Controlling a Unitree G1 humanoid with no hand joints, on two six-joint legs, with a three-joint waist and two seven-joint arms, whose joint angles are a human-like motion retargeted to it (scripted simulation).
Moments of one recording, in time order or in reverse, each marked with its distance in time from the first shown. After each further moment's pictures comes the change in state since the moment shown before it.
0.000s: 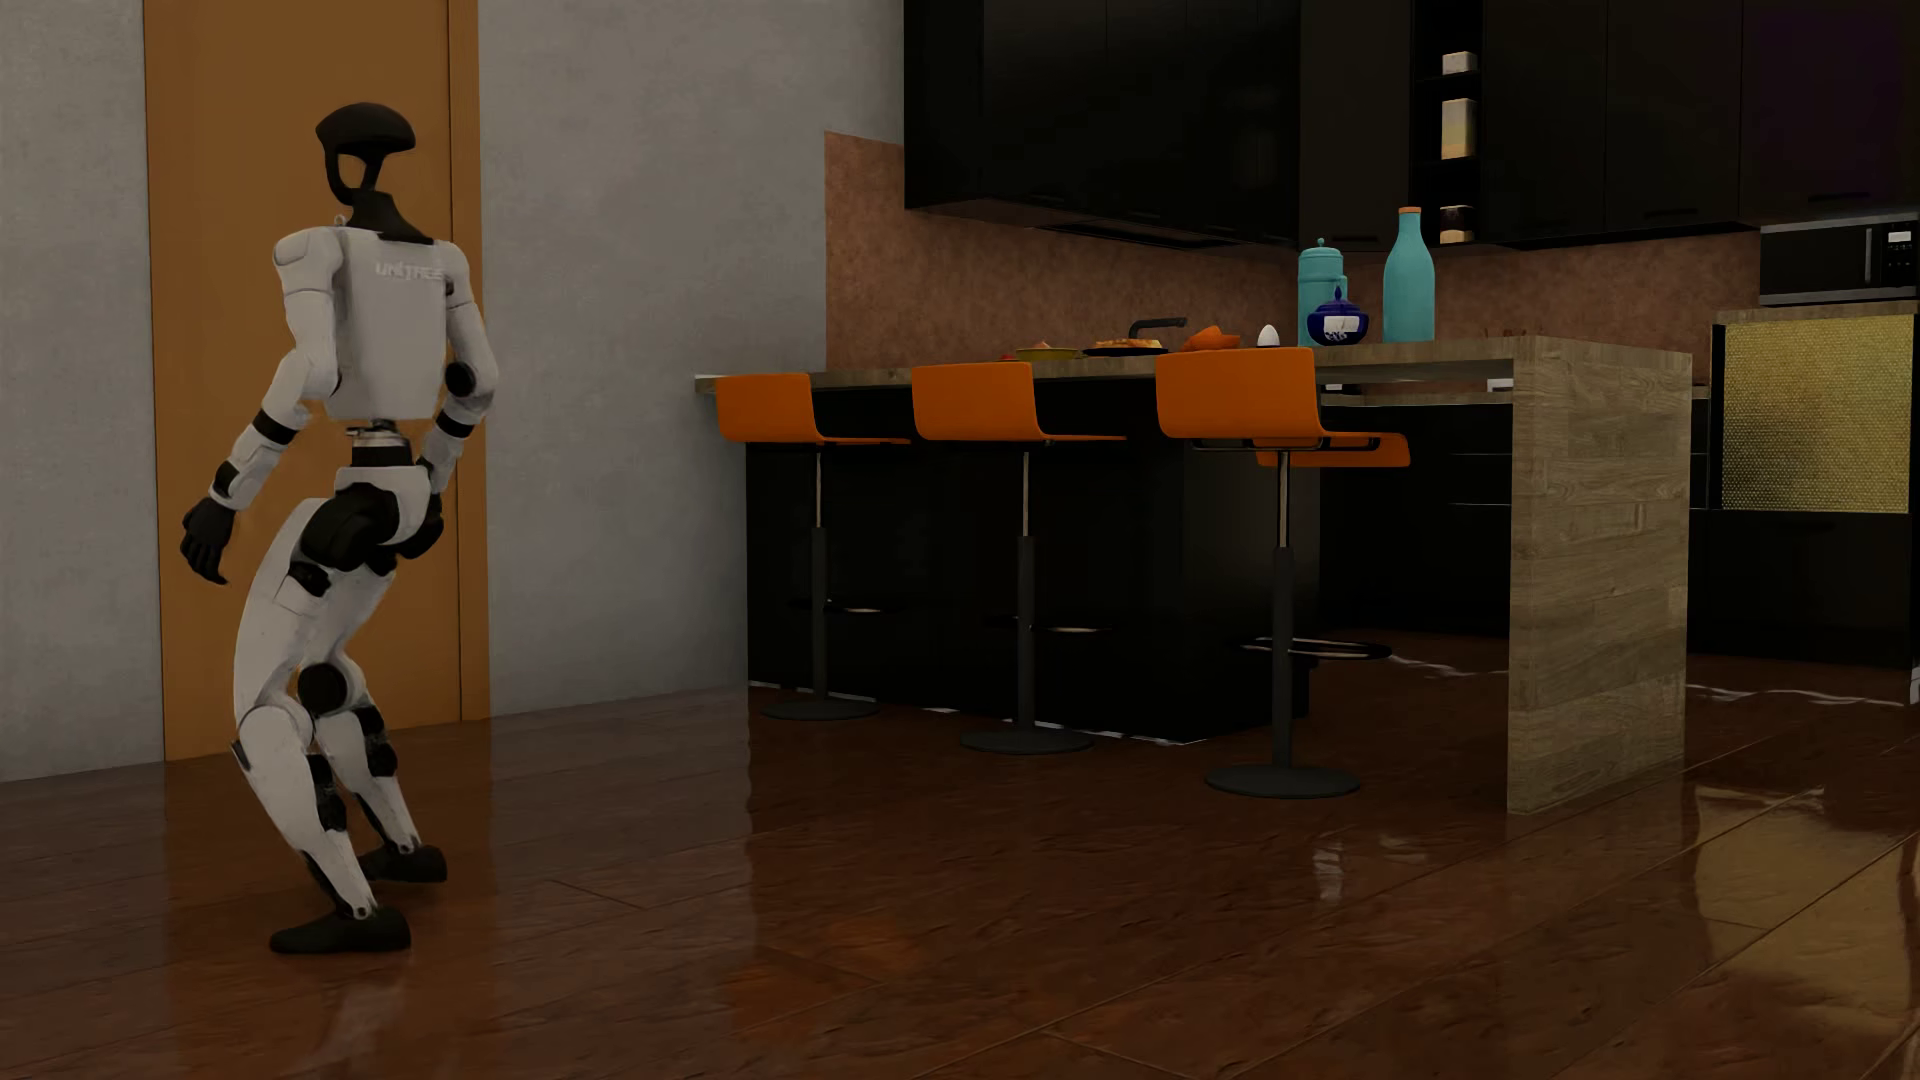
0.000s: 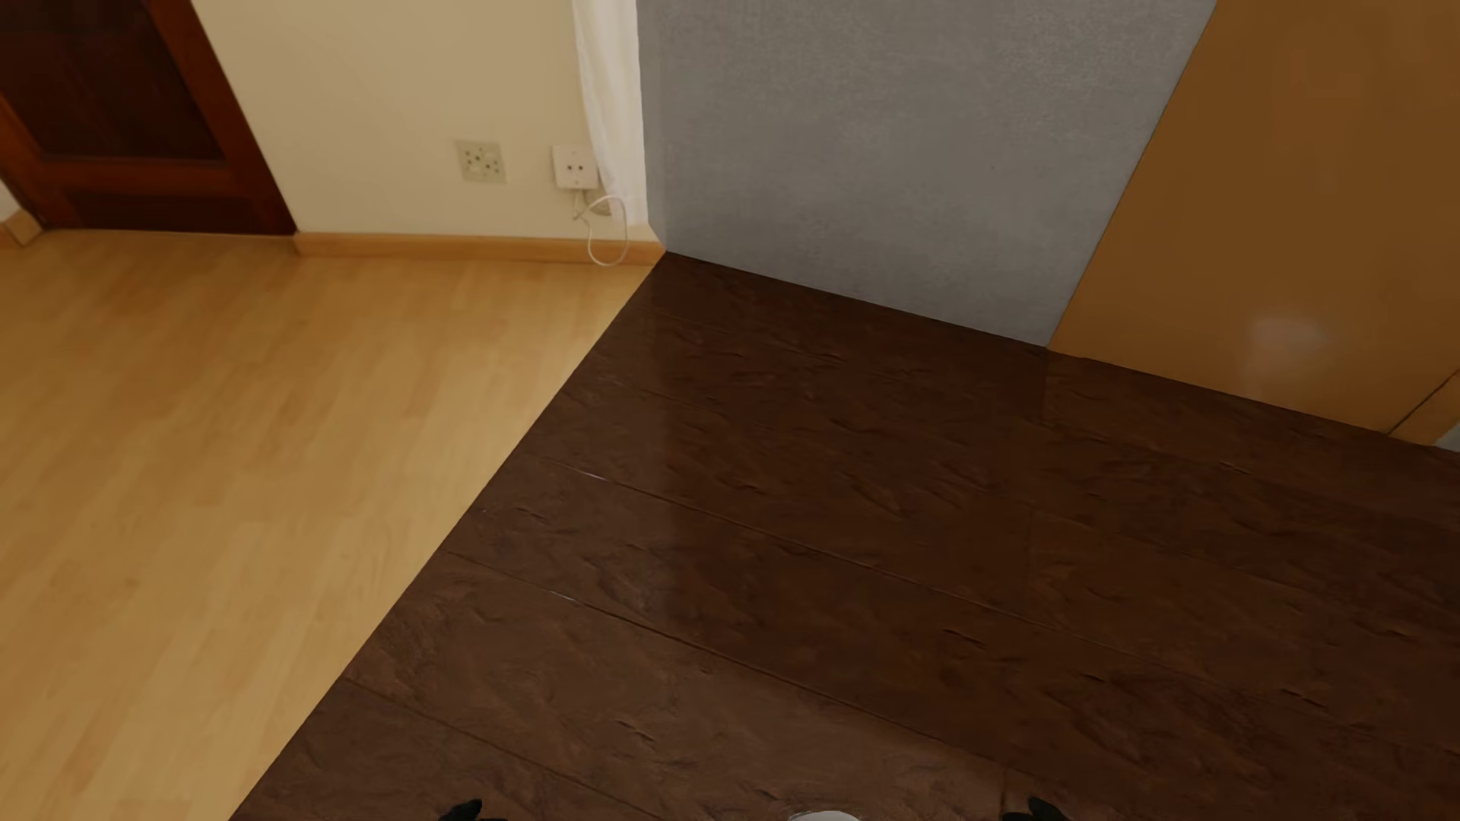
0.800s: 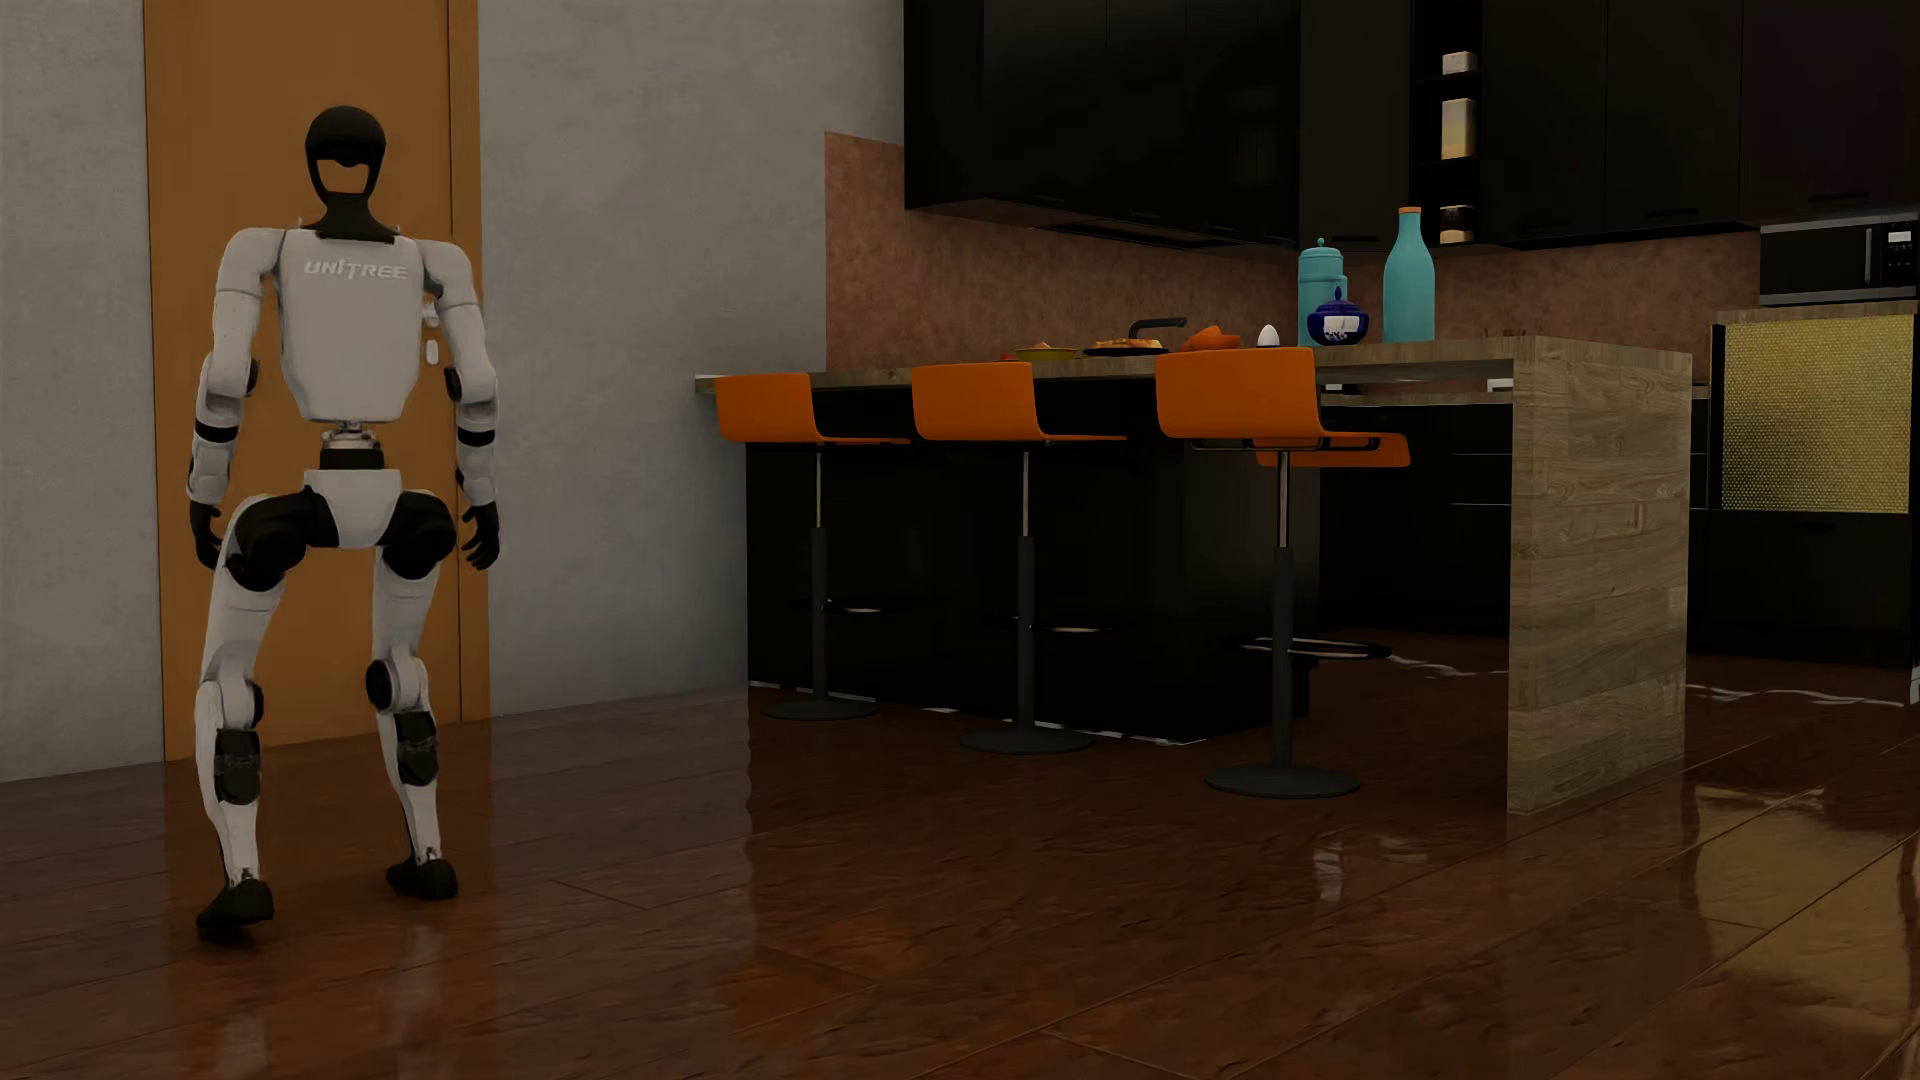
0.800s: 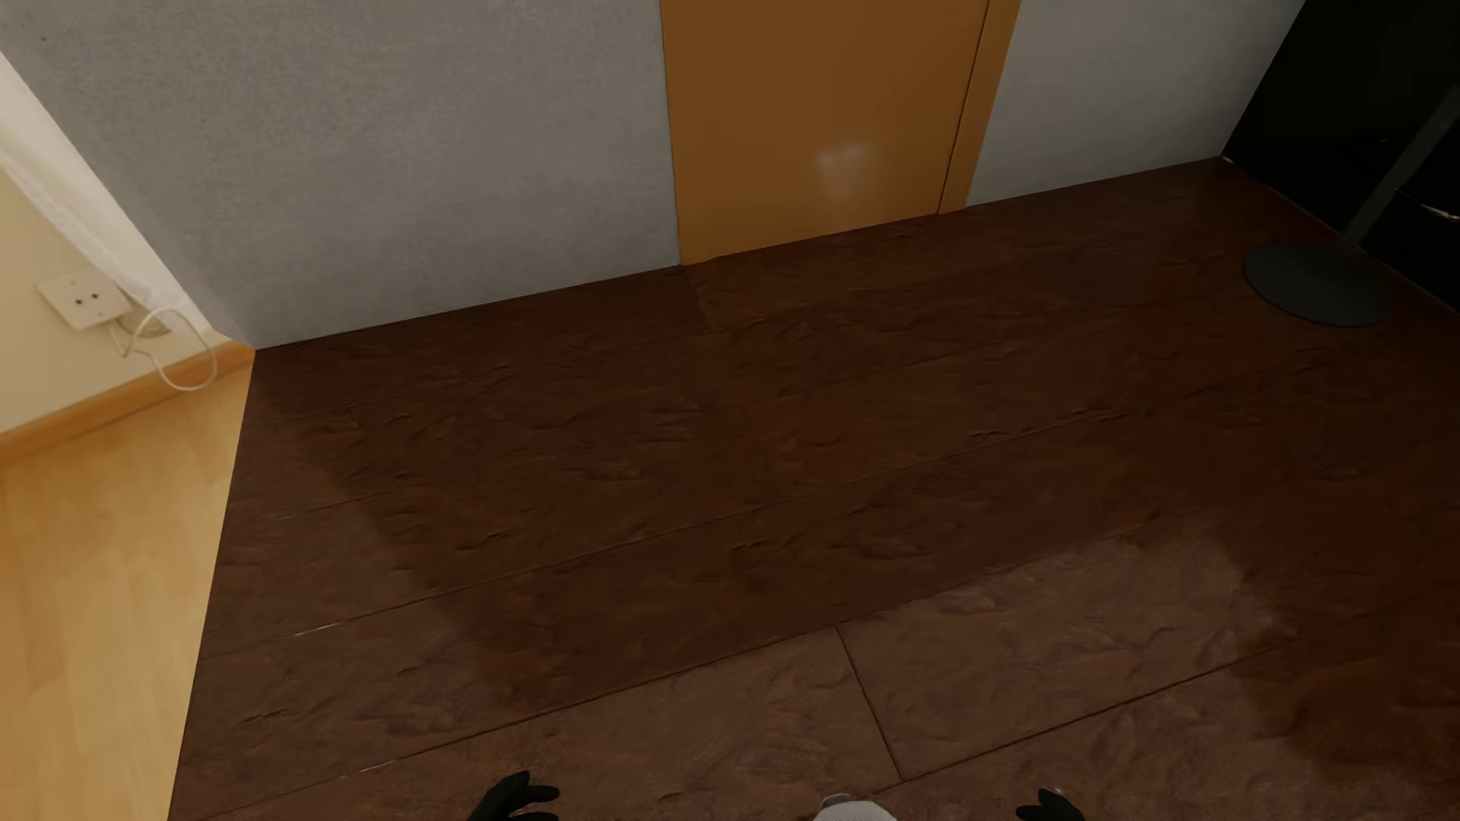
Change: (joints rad) body -0.143 -0.017 0.116 -0.009 0.037 0.043 -0.067 0.075 0.038 0.267 -0.163 -0.007 -0.049 0.153 0.213 -0.037 -0.035 0.164 -0.075 -0.084 0.016 -0.031 0.078 -0.026 -0.030 -0.073 -0.031 0.025 -0.031
